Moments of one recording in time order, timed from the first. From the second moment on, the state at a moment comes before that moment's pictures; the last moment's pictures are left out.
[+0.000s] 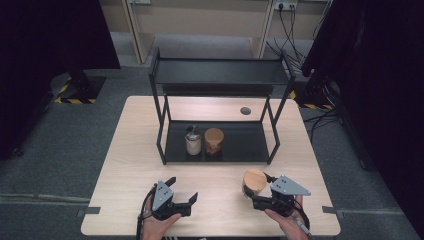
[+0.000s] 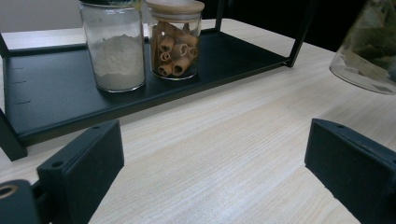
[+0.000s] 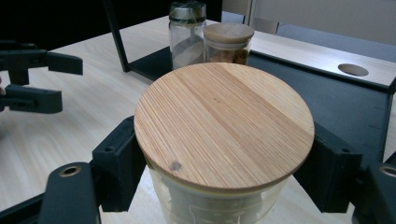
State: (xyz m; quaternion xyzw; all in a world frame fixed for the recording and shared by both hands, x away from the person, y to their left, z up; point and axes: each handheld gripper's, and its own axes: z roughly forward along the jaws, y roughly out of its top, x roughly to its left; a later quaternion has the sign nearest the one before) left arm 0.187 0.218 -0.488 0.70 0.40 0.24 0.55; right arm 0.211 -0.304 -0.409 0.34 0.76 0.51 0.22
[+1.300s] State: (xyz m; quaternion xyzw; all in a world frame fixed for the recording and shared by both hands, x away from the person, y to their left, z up) left arm 0.188 0.218 -0.488 0.70 0.40 0.24 0.55; right arm 0.310 -0.266 -0.392 0.39 0.75 0.48 0.23
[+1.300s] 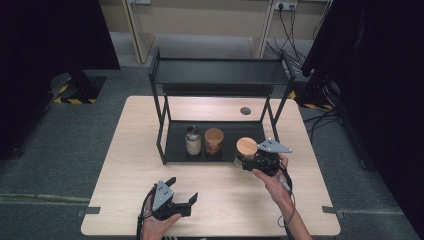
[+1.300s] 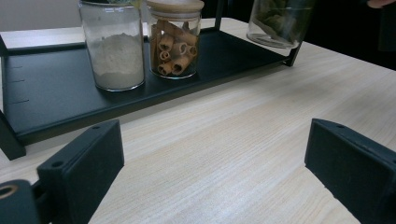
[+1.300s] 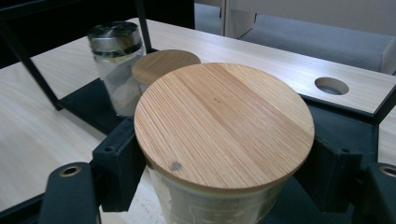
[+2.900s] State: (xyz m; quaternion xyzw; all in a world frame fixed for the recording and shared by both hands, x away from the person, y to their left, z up) left arm 0.188 0.220 -0.488 0.70 0.40 0.24 0.55; right arm 0.375 -0.226 -0.420 0.43 0.74 0.45 0.24
